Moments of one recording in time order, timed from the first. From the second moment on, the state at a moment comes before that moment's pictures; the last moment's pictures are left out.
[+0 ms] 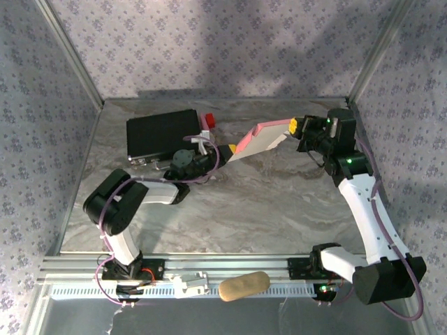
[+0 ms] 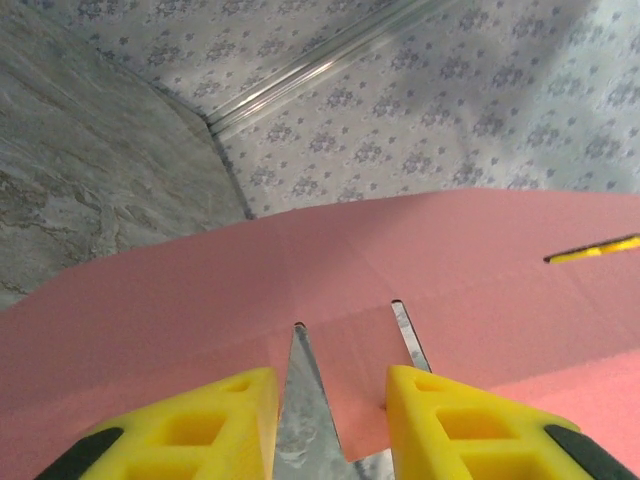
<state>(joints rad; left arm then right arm) -0.67 1.72 0.72 1.07 0.36 -1.09 0.15 1.10 1.14 -0.41 -0.29 1.88</state>
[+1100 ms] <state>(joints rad) -0.86 1.09 0.55 0.51 -0.05 -0.33 0.17 0.94 1.27 -0.72 -0.14 1.68</state>
